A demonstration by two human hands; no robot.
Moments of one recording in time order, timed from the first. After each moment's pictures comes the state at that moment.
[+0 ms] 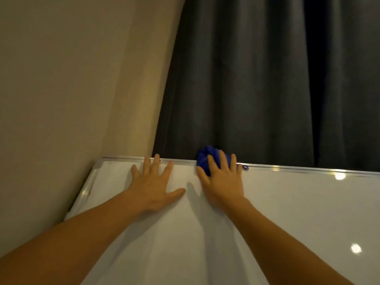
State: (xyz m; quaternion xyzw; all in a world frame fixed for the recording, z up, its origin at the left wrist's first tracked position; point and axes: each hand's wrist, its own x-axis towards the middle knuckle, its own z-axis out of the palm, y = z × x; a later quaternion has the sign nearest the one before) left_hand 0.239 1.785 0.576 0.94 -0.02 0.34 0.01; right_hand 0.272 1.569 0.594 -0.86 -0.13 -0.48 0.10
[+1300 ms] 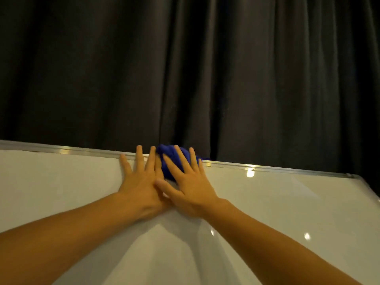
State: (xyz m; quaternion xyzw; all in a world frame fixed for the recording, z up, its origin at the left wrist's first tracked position) left_hand 0.302 1.320 0.593 0.91 -0.08 0.40 -0.05; right_hand 0.311 1.161 0.591 -0.85 -0.26 -0.46 0.03
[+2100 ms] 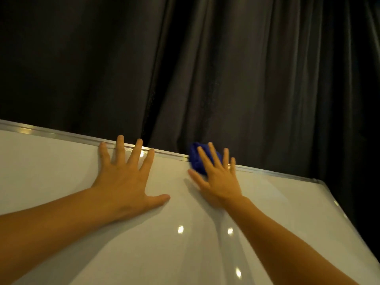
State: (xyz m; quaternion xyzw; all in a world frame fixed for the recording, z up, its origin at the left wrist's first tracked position) left_hand 0.303 1.319 0.584 0.90 -0.10 0.42 -0.04; right_hand 0.316 1.055 0.609 -0.86 -0.07 -0.50 -0.02
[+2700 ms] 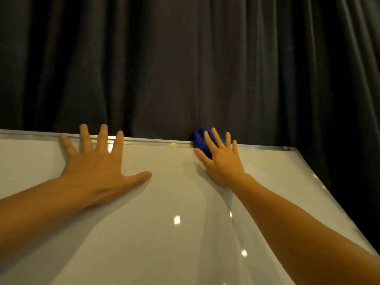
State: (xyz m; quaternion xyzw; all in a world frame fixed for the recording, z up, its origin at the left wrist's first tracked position) left_hand 0.325 1.173 0.599 0.90 -0.07 0.42 -0.01; right_hand 0.323 0.863 0.616 -0.88 0.00 -0.48 0.04
